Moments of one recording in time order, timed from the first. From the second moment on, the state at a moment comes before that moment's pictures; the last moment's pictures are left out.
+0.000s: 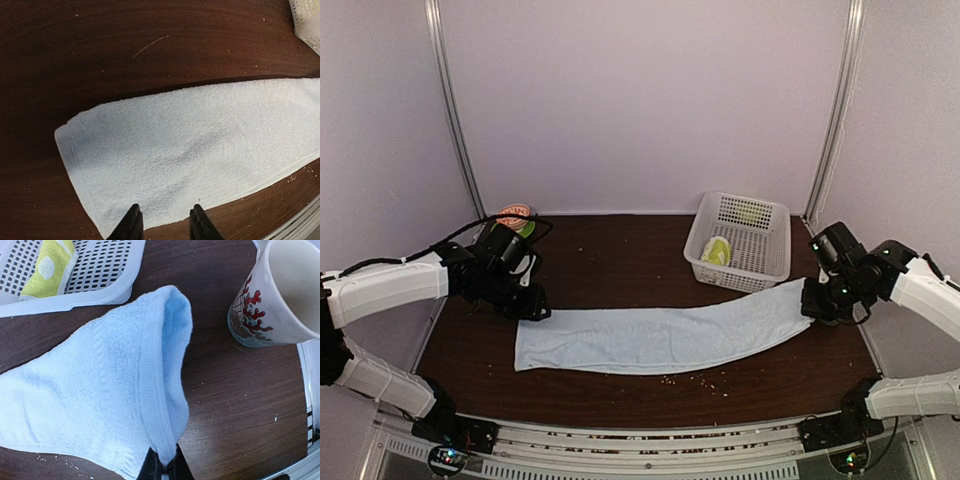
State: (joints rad) left arm -0.62 1.29 0.89 -0.65 0.02 -0.50; right arm 0.48 1.01 0.88 -1.01 0.26 0.70
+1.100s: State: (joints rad) left arm -0.69 1.07 0.89 -0.75 -0.15 -0.62; right arm 1.00 1.64 1.54 -0.67 0.18 0.68
